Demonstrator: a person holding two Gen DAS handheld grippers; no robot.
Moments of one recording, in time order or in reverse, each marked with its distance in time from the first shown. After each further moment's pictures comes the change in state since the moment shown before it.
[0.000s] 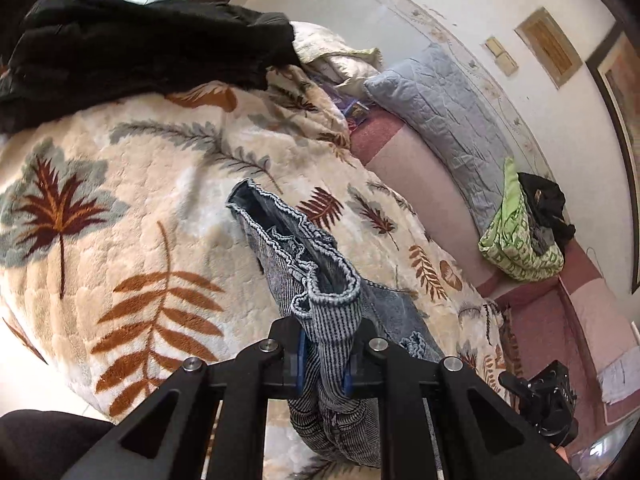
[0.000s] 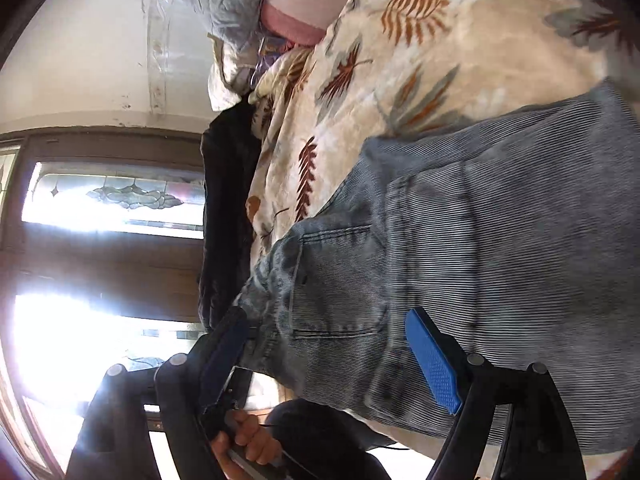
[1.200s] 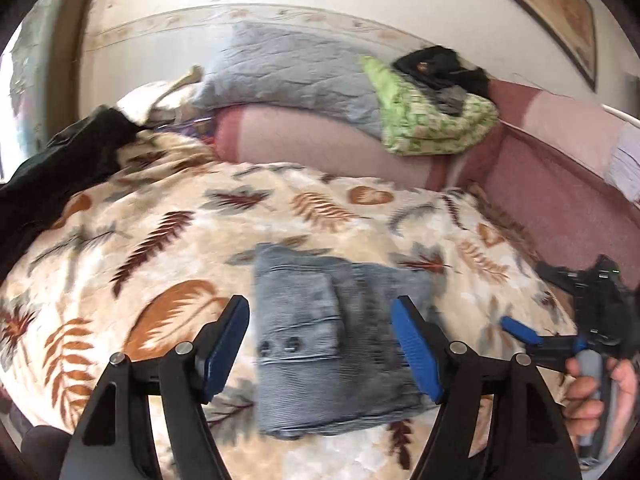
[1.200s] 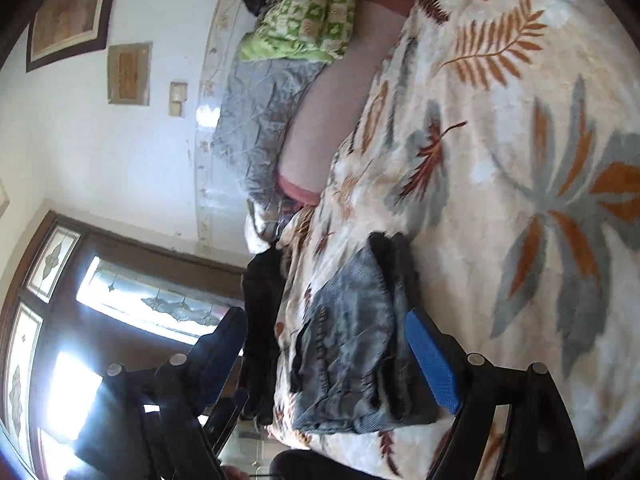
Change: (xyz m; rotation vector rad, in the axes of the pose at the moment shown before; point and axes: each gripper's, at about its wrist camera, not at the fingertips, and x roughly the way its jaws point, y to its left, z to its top) left arm 0.007 -0.173 -0.105 0.560 0.019 0.036; right arm -0.179 -0.080 -0.035 0.024 -0.398 0.222
